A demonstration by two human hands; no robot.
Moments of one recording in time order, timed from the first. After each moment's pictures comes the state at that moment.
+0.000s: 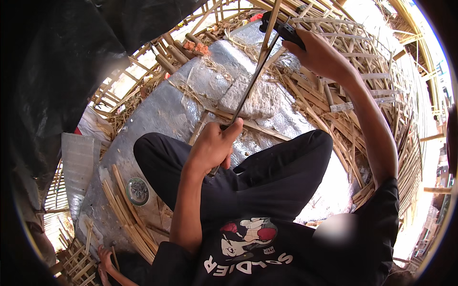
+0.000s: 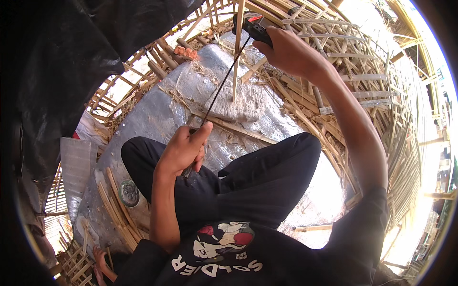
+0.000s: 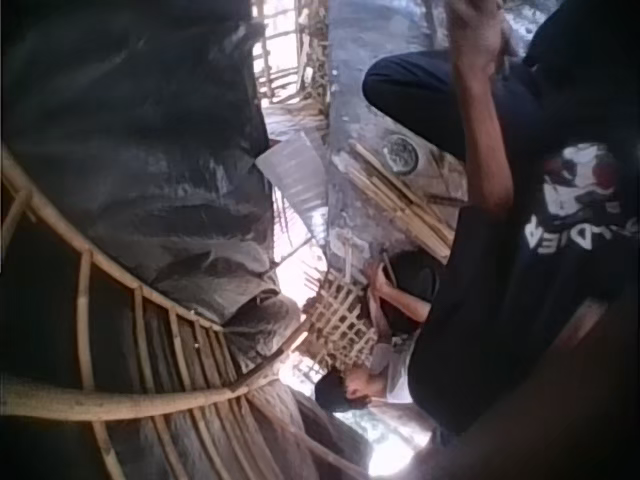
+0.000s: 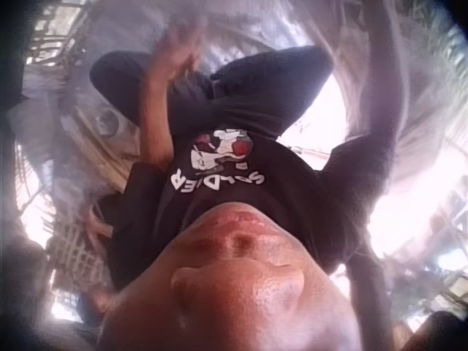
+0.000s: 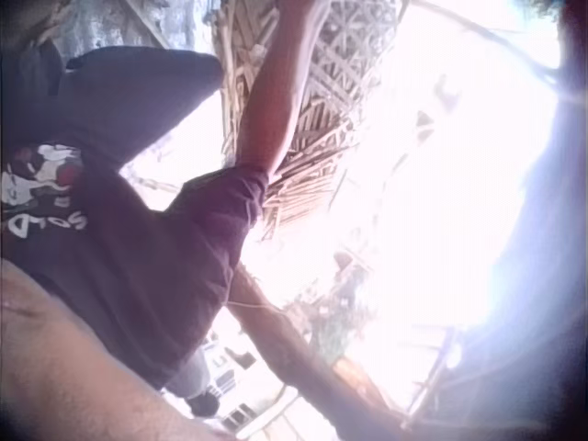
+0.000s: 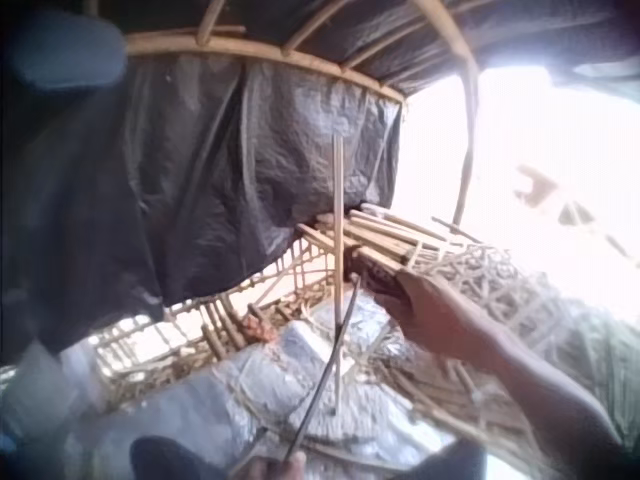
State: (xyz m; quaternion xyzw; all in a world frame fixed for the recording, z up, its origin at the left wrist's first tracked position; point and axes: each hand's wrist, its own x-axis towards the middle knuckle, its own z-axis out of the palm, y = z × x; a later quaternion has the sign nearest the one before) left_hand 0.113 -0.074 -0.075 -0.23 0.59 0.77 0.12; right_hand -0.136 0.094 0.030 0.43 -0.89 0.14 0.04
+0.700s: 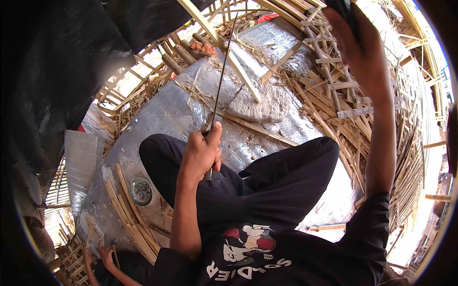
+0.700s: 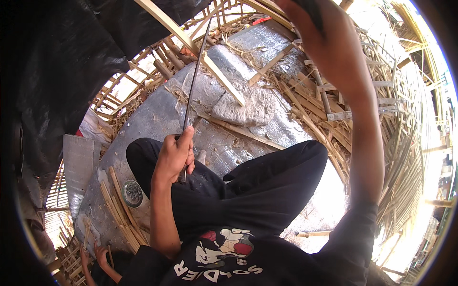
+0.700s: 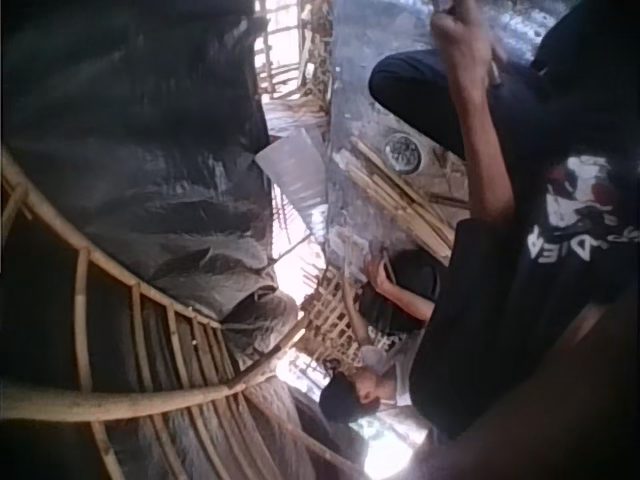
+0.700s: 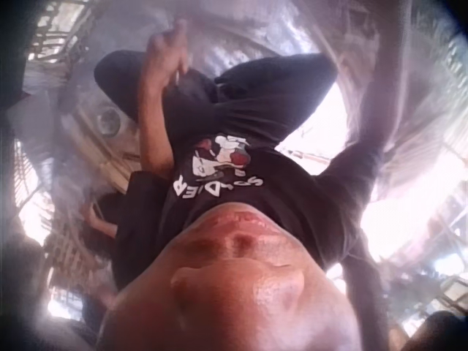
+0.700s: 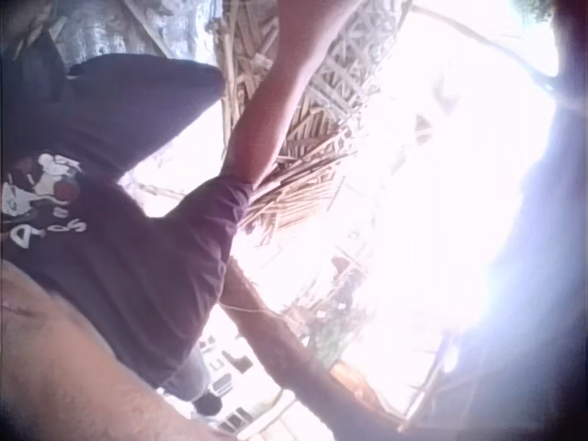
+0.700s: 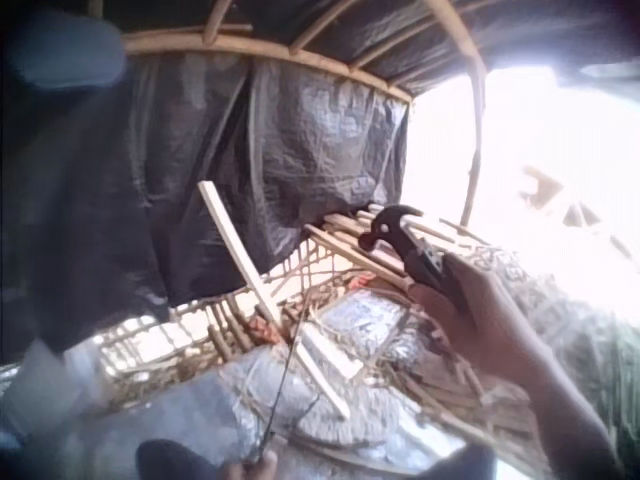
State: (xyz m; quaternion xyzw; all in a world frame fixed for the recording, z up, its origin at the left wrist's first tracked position) left_hand 0.128 -0.098 -0.082 -0.33 0.64 0.70 0.02; right_hand -0.102 0.101 0.080 0.41 -0.82 0.36 0.18
